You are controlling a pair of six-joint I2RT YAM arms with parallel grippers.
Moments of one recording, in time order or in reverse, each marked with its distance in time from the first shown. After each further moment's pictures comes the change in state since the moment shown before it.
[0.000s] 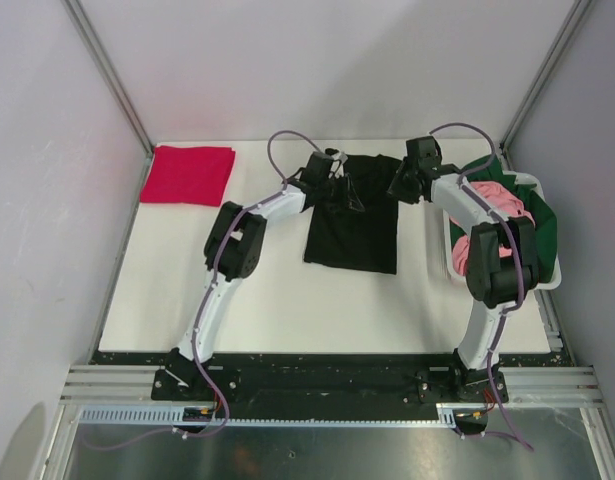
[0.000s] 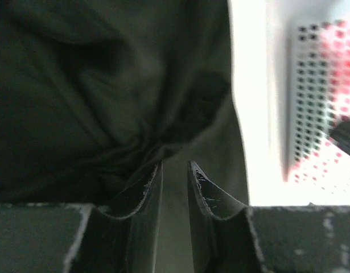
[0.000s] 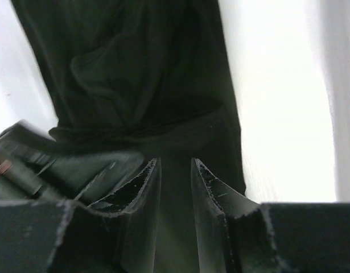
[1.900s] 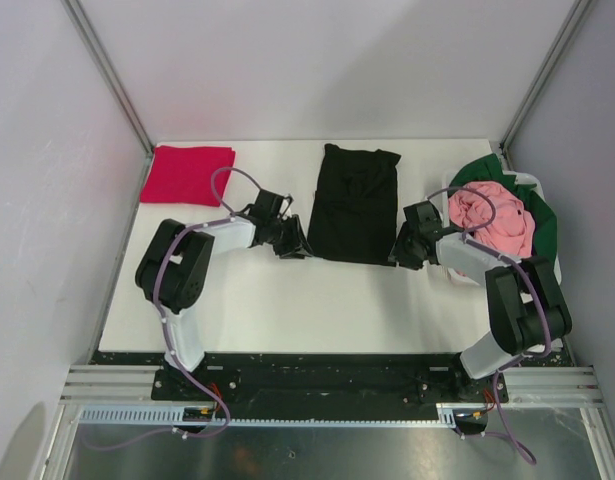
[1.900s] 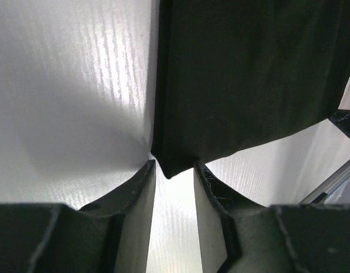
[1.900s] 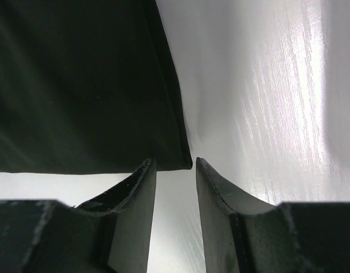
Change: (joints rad) left arm 0.113 -0.544 -0.862 0.011 -0.089 -0.004; right arm 0.096 -0.361 -0.652 0.124 -0.008 0.064
